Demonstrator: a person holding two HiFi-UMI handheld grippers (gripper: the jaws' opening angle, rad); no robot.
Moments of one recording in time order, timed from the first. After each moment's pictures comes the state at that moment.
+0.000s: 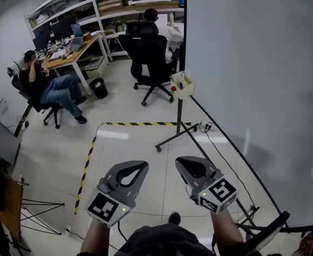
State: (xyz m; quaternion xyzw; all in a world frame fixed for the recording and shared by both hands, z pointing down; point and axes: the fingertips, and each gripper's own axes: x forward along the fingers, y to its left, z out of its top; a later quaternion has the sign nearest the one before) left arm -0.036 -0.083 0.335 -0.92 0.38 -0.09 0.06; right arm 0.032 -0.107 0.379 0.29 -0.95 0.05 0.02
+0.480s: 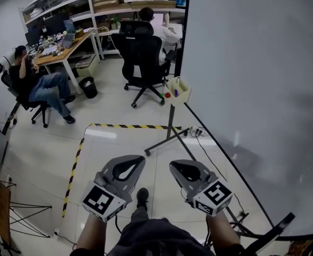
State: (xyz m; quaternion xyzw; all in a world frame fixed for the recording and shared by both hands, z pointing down) left arm -0.035 -0.153 0.344 -0.92 0.38 -0.06 0.03; right arm 0.030 -0.152 0.391 0.29 -0.96 0.05 0.05
